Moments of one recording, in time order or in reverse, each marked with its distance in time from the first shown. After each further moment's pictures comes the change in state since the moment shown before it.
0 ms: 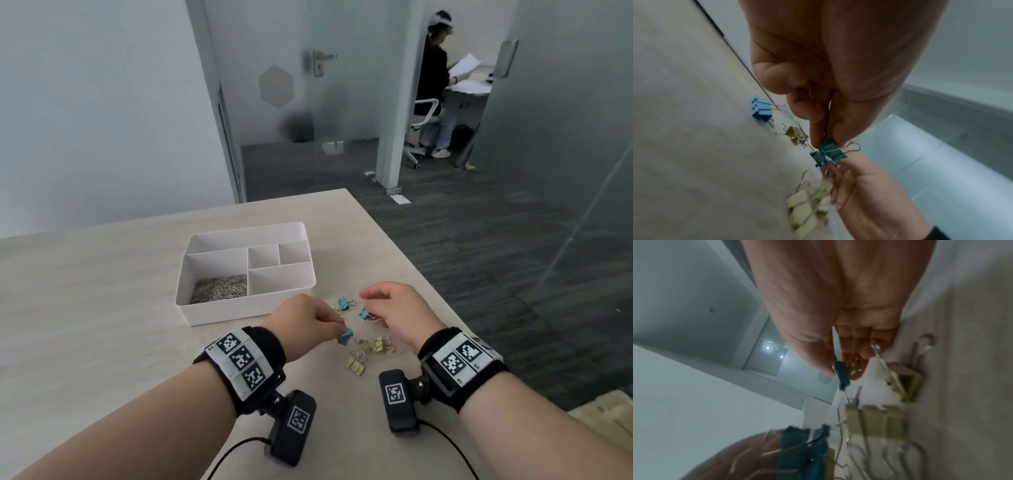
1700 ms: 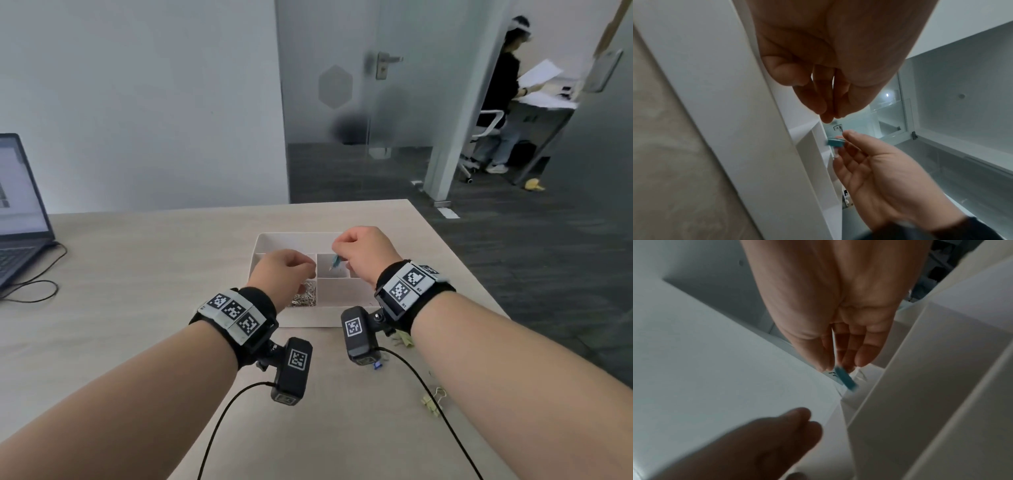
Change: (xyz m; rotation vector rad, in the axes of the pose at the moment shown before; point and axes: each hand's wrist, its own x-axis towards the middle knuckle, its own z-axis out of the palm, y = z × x) left_hand 0.018 -0.079 -0.110 -0.416 0.459 -0.191; right_hand 0.091 -0.133 0.125 -0.201 -0.065 -0.217
